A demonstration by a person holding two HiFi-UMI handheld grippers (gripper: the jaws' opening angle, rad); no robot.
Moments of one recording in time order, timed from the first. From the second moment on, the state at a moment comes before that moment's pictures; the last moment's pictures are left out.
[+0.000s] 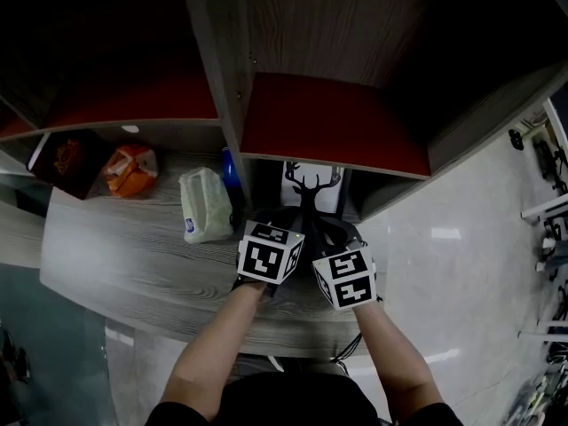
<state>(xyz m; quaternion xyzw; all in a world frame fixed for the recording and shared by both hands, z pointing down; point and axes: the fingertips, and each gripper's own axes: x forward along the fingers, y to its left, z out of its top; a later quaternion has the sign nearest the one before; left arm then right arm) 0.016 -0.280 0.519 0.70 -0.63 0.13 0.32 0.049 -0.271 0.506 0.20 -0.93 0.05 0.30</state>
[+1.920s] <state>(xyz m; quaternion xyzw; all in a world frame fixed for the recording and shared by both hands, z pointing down) 0.005 -0.260 0.498 0.71 -0.64 0.15 0.25 0.021 -0.279 0.534 0.14 -0.92 0.10 0.36</state>
